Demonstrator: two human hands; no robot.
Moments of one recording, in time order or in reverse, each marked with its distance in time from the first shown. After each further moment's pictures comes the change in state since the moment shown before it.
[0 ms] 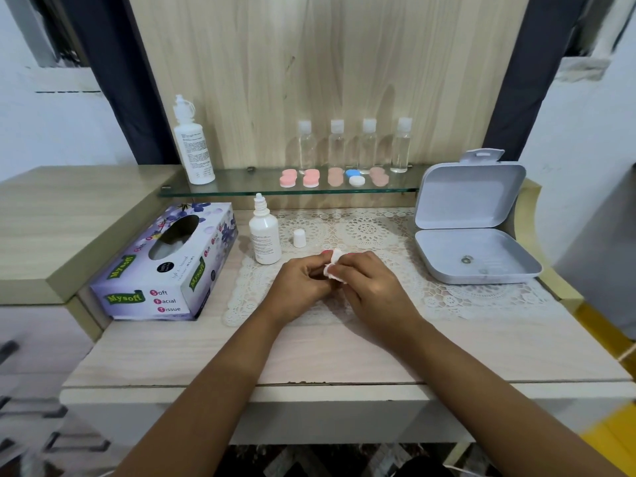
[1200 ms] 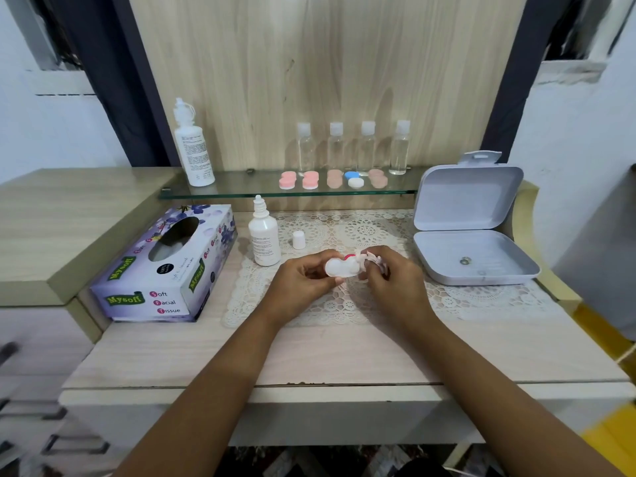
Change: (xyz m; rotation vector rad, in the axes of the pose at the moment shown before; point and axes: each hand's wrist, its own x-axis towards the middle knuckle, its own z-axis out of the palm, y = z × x) left_hand 0.001 -0.002 -0.001 -0.058 0.033 0.009; right_hand 0.000 0.015 -0.011 0.257 0.029 0.706
